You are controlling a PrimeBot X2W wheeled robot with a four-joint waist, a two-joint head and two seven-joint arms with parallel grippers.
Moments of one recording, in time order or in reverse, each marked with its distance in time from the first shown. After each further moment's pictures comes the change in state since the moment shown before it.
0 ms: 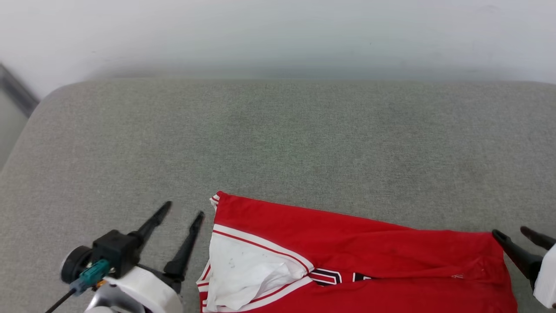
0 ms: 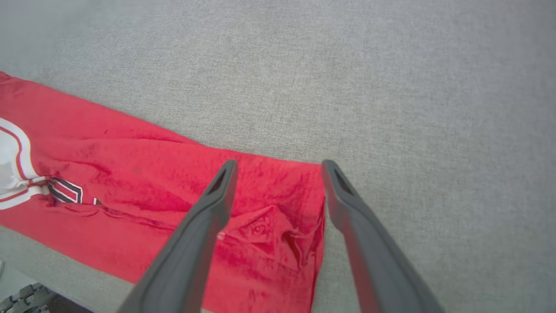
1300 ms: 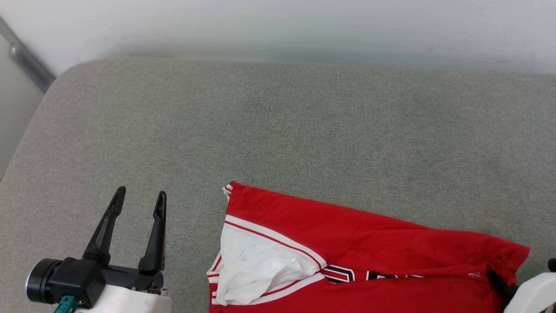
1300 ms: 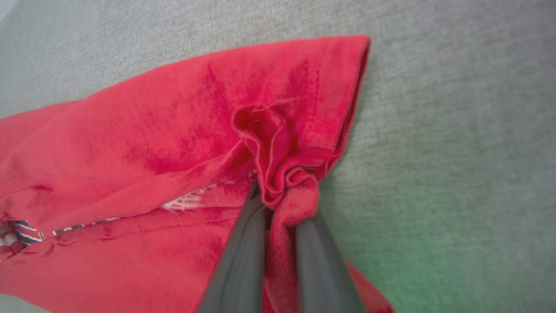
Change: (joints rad) left arm 0.198 -0.440 0.540 -0.101 0.465 -0.228 -0.115; right arm 0.082 0.379 -0.256 0.228 -0.102 -0.004 0.008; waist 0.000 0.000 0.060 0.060
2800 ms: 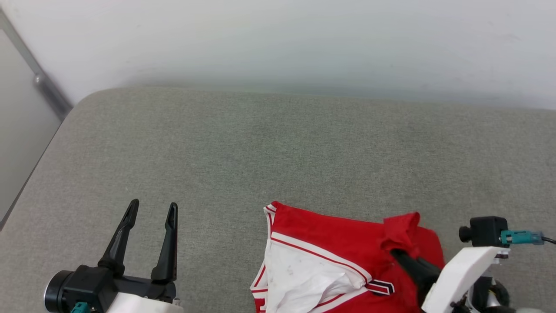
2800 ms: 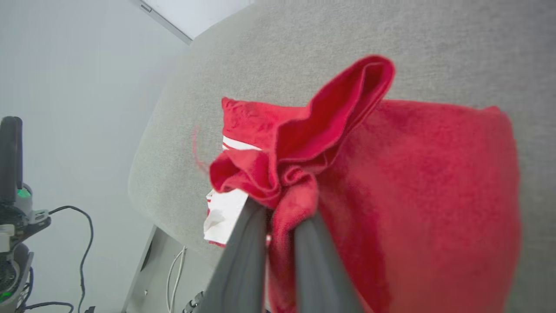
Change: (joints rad) left arm 0.030 -0.040 -0.021 0.021 -0.021 -0.001 0.000; right arm 0.033 0.253 0.103 -0.444 -0.028 0.004 0.264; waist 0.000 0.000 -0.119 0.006
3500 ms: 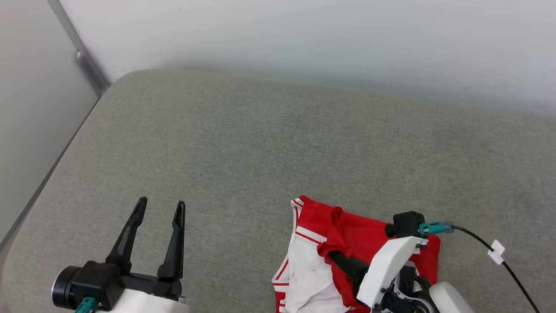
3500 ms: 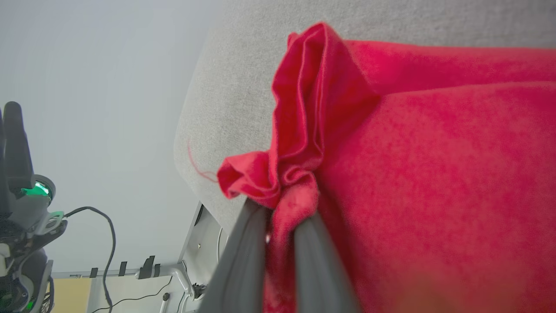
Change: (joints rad) left arm -0.019 0.008 -0.028 0.018 -0.007 0.000 0.000; right arm -0.240 0.002 0.319 0.457 0.219 0.000 -0.258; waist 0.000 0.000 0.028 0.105
